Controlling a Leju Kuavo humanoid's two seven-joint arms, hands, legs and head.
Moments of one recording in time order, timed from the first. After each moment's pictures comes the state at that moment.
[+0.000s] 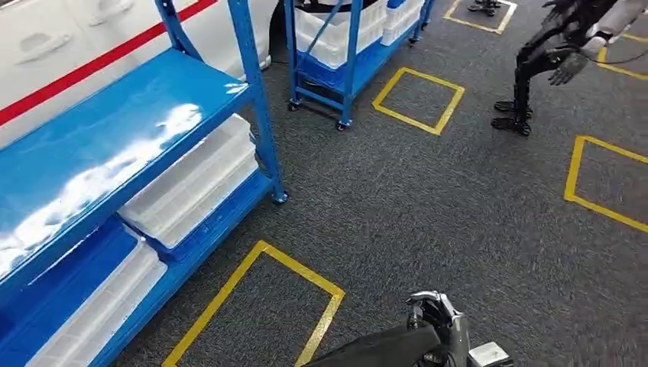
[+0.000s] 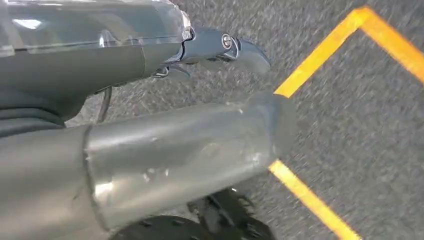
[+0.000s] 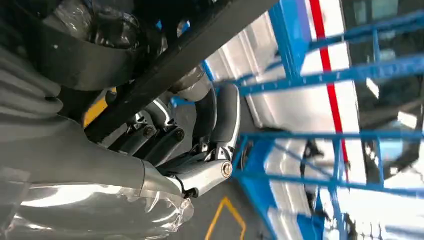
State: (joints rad) left arm -0.03 -0.34 1.57 -0.85 -1.28 -0.36 -0.43; right arm 0.48 0.00 0.24 -1.92 -0.10 -0.28 -0.47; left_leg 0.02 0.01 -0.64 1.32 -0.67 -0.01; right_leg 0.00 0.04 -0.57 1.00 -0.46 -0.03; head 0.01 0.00
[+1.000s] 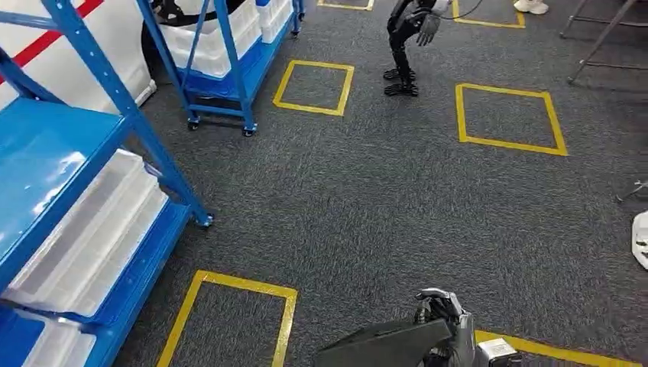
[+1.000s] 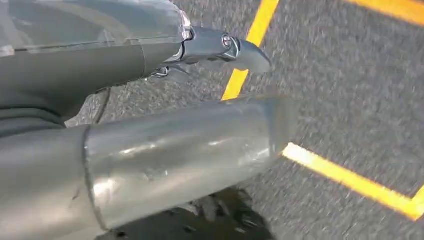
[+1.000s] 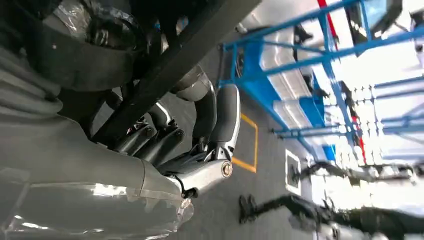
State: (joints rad) left arm -0.03 -0.33 1.57 -0.79 -1.25 -0.35 -0.42; right arm 0.46 0.05 0.20 -1.87 -0.17 -0.28 -0.50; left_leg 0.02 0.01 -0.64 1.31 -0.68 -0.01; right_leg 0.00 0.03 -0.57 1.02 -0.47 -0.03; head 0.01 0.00
